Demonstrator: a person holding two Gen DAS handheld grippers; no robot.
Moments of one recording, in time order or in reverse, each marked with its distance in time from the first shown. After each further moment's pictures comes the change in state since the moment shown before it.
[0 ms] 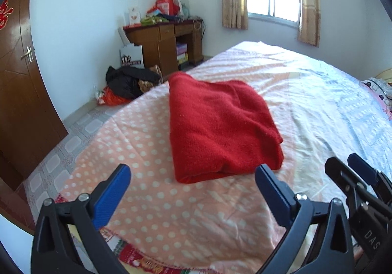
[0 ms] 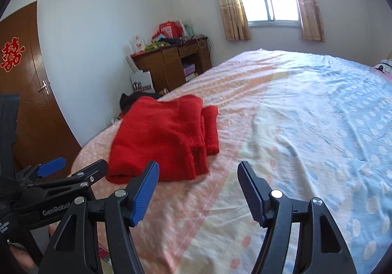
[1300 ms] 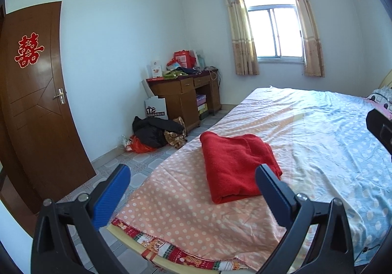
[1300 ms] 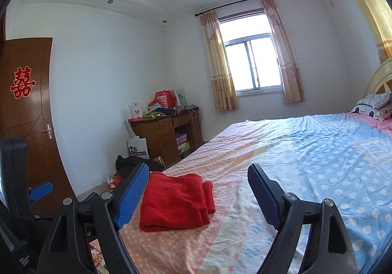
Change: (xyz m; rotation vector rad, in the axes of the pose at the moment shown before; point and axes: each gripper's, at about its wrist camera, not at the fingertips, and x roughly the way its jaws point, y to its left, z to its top) left arm -0.123 0.015 -0.005 0.033 -0.304 0.132; right arm -0.170 0.046 0.022 -0.013 -0.420 -0.071
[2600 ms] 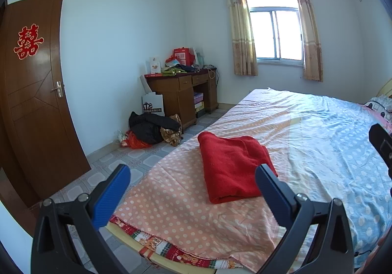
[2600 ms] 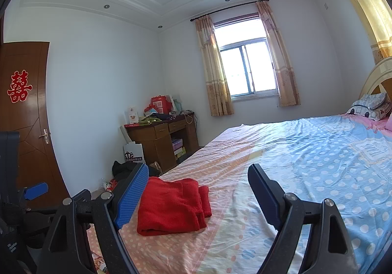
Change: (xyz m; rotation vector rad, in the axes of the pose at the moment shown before) left arm -0.004 0.006 0.008 -0.042 0.023 -0.028; right arm -0.007 -0.003 0.001 0.013 -0.031 -0.026
